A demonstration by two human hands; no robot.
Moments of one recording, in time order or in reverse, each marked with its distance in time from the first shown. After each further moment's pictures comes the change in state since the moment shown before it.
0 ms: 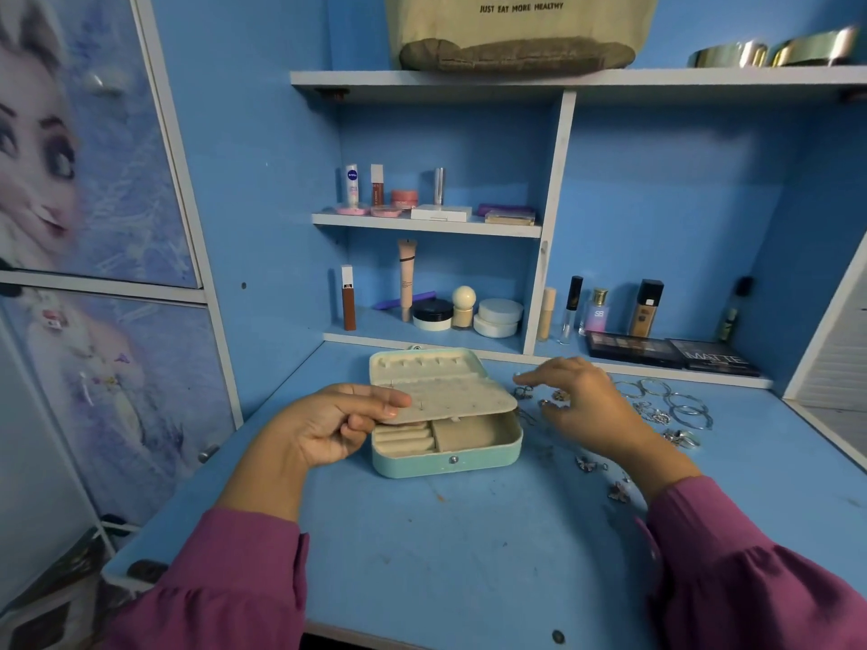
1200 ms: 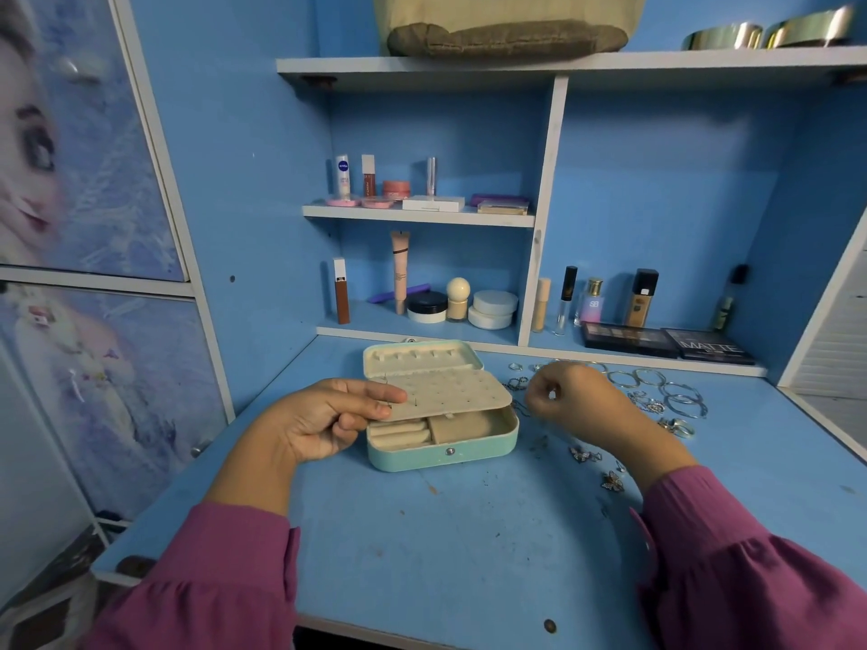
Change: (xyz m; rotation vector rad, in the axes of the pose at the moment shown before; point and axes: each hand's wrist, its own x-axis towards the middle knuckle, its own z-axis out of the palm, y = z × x) left_hand 0.000 0.000 -0.003 0.040 -0.109 -0.018; right_hand -0.004 -0.007 -0.004 0.019 -0.070 0.157
